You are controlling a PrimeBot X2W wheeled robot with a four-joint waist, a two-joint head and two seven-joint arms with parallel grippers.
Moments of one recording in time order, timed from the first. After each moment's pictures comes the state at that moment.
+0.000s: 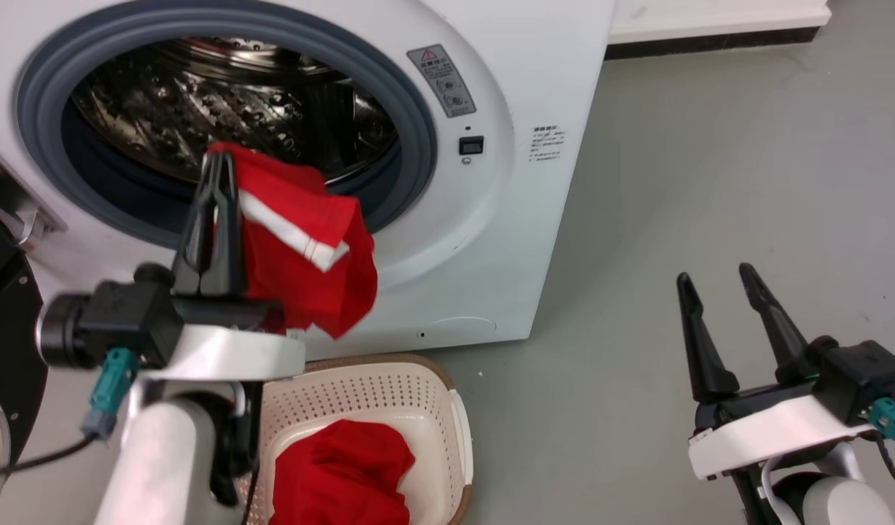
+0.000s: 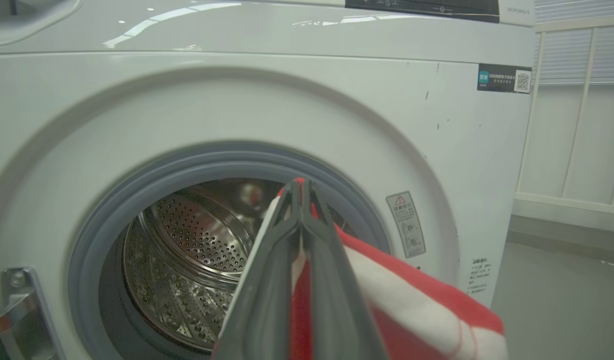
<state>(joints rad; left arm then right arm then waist) -0.30 0.20 -0.13 -0.13 -0.19 0.08 -0.17 -0.05 -0.05 0.06 -0.14 0.16 0.13 -0.04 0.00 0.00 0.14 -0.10</state>
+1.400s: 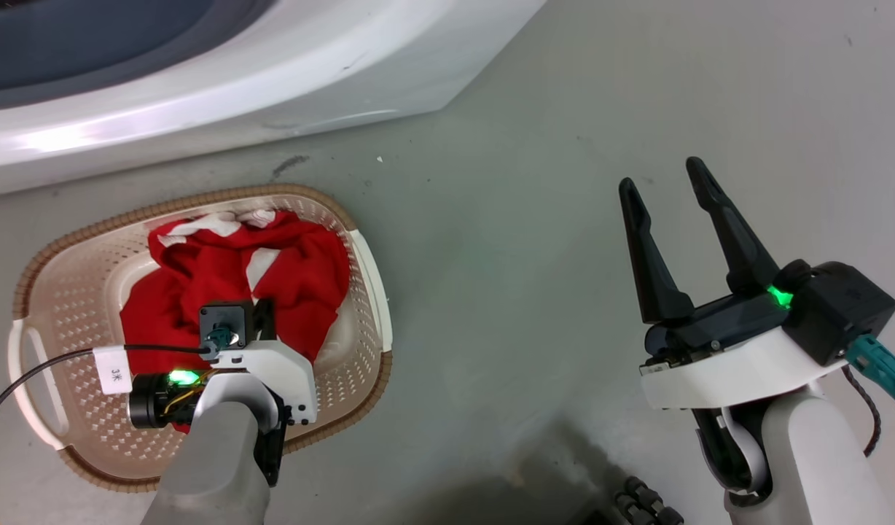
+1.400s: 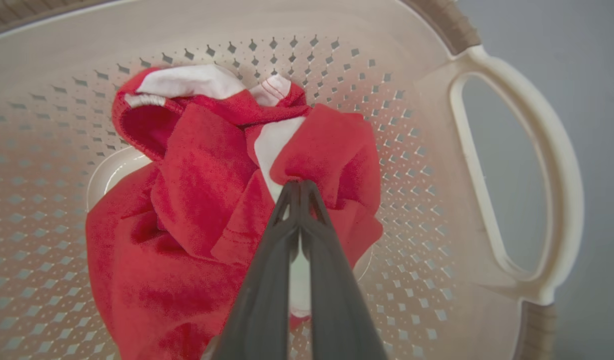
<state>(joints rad) -0.57 0.13 -0.18 0.97 -0.23 0.06 -0.26 -0.26 -0.05 0.19 -0.11 0.20 0.13 -0.13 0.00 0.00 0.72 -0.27</state>
